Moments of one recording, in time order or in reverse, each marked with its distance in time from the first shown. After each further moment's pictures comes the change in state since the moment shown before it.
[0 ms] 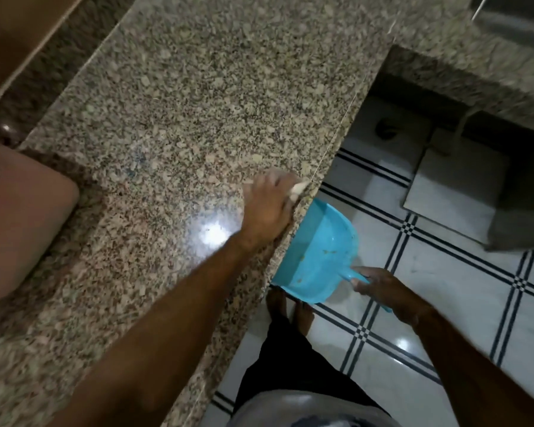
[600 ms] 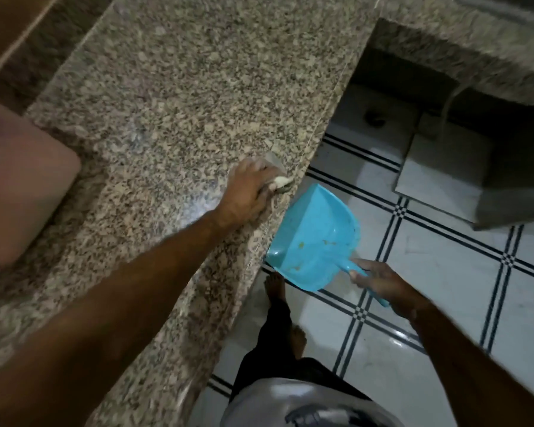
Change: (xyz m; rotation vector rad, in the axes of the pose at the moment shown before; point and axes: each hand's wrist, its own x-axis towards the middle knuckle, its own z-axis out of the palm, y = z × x) left_hand -0.054 -0.043 -0.018 -0.036 -0.182 0.252; right_hand -0.054 0.041 0.046 0.043 0.083 -0.073
